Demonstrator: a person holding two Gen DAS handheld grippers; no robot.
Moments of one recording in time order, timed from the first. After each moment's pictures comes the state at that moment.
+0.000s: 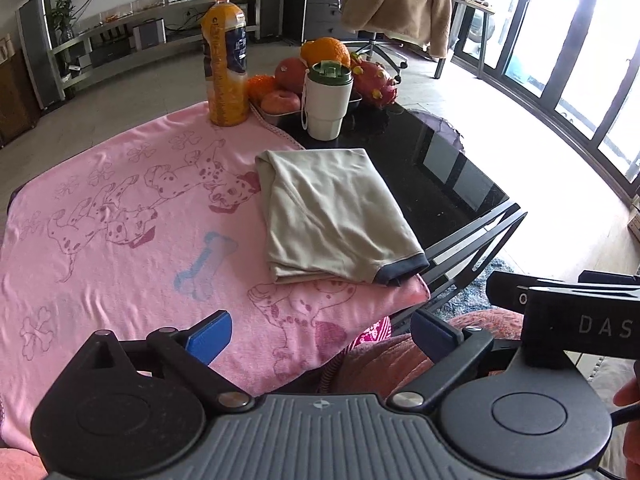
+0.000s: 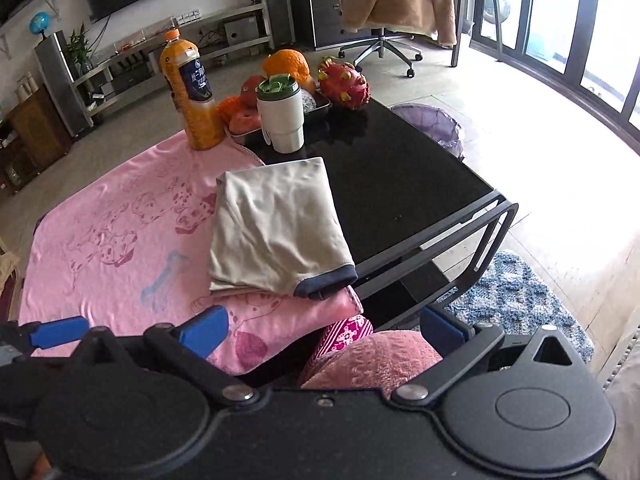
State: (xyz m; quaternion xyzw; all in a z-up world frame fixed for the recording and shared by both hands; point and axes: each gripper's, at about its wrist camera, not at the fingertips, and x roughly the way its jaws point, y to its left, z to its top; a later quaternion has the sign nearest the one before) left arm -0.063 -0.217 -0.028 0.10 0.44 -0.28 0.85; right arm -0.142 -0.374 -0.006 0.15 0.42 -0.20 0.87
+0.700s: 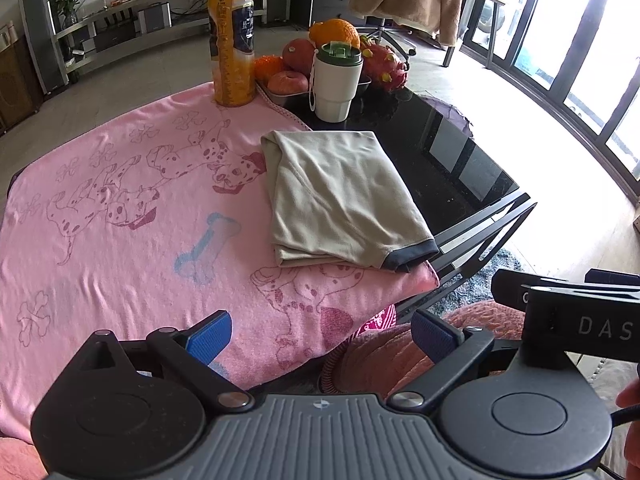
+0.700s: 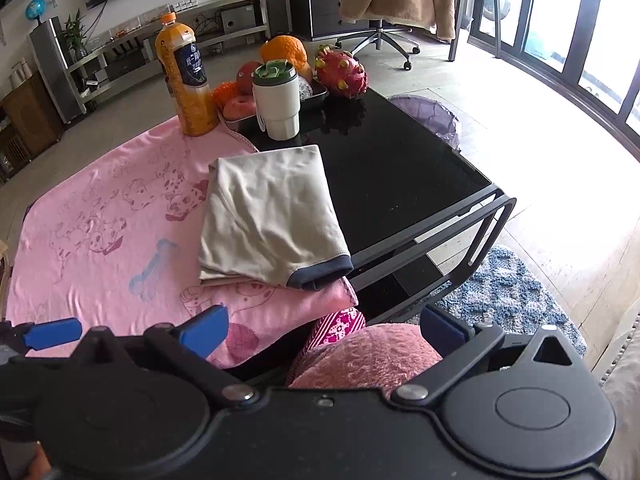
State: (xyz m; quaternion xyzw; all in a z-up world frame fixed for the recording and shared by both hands) left arm -0.058 -0.217 -0.041 0.10 0.45 -0.27 0.84; right arm -0.135 -0.374 -0.019 0.15 0.43 -0.21 0.86
